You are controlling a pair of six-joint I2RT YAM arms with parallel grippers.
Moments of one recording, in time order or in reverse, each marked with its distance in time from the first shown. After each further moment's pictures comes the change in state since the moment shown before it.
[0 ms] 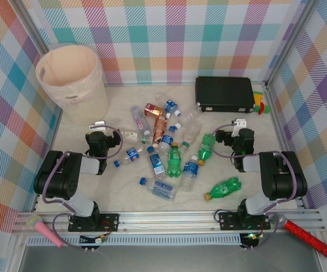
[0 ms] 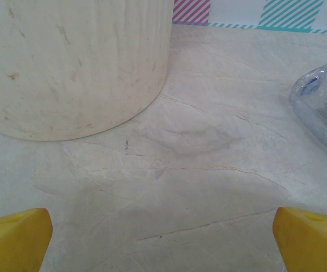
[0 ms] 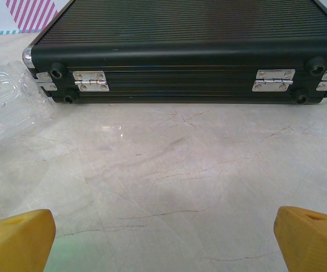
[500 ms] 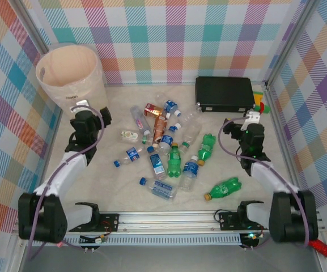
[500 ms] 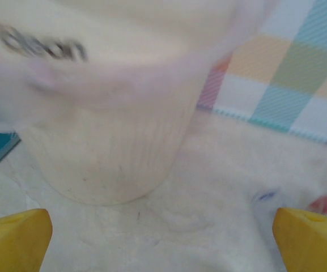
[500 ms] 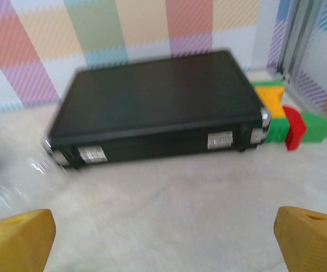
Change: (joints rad) left arm 0.000 -0.456 0.358 -0.769 -0.097 -0.205; right arm 0.006 -0.461 0.078 -0.413 0.103 0.125
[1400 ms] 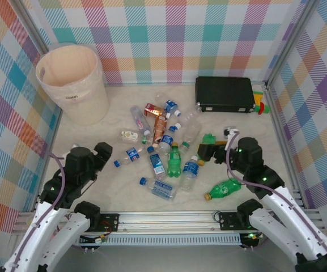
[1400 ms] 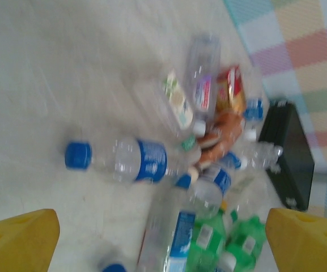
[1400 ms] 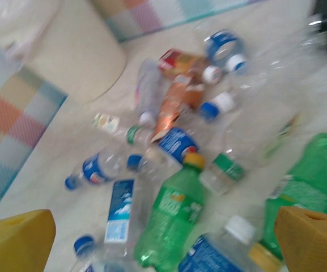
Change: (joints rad) left arm -0.330 -0.615 -0.065 -0.891 0.175 -0.923; right arm 0.478 -0.445 0.130 -0.715 -0.270 0.291
